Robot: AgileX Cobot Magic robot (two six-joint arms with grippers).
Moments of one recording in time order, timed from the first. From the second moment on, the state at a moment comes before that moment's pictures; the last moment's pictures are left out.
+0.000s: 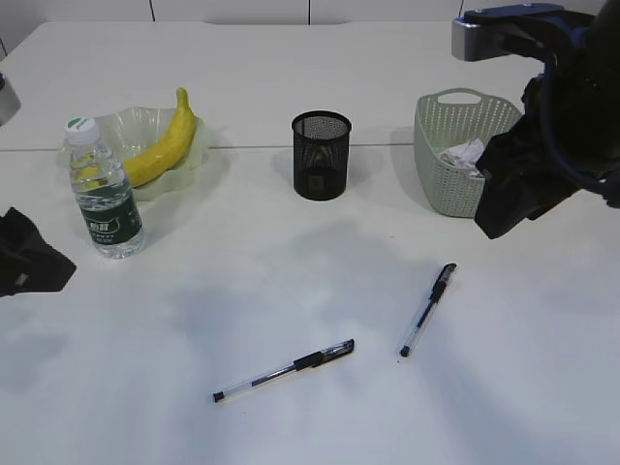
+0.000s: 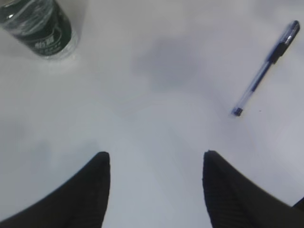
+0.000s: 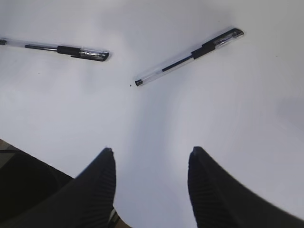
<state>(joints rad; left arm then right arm) -0.37 1.18 -0.83 -0.08 0.74 0.17 0.35 1.53 -1.36 0.12 1.24 -0.19</state>
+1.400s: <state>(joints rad) -0.64 1.62 -1.05 -0.14 0.61 0.56 0.35 1.53 -1.36 0.17 1.24 -0.27</state>
